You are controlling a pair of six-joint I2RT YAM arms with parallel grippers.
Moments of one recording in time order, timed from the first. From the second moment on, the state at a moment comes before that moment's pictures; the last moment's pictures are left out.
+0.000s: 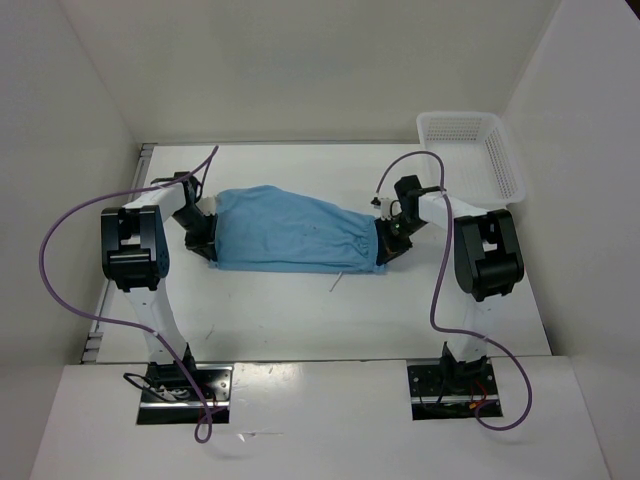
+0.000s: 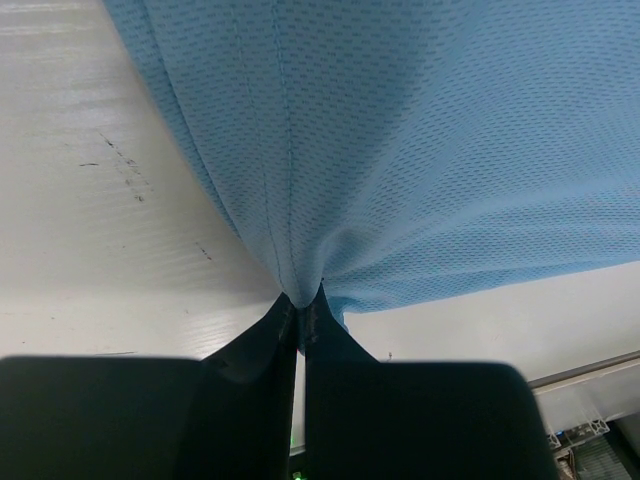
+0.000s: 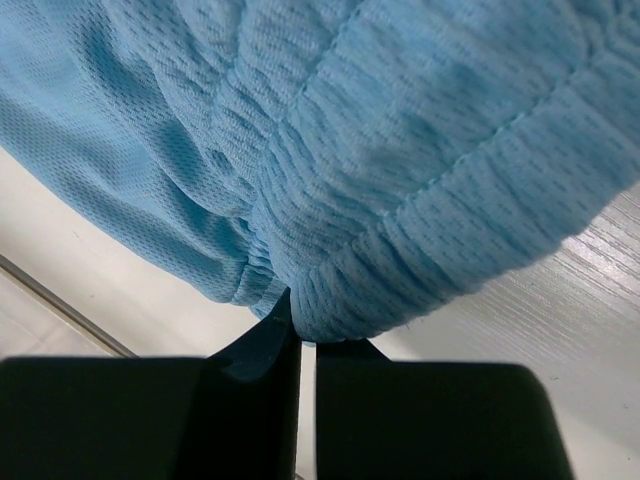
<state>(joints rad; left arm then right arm) 0.11 2.03 1.42 -0.96 0.26 0.07 0.20 1.91 1.24 -0.74 -0.46 -0.11</state>
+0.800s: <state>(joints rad) 0.04 1.89 1.83 -1.04 0.24 0.07 0.20 1.86 1.32 -0.72 -0.35 -0.18</state>
